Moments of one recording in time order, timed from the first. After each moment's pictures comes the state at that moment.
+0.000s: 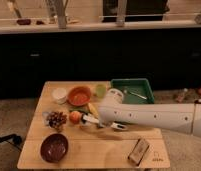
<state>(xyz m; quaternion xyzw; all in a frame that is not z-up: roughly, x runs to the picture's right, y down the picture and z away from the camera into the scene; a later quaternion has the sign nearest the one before) 0.031 0.196 0.787 -0.26 -0.01 0.14 0.96</state>
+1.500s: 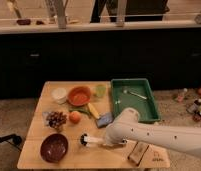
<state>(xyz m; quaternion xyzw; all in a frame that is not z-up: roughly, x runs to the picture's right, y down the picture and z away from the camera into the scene) 0.037 0.280 0.760 -0.30 -0.17 0.05 0.94</state>
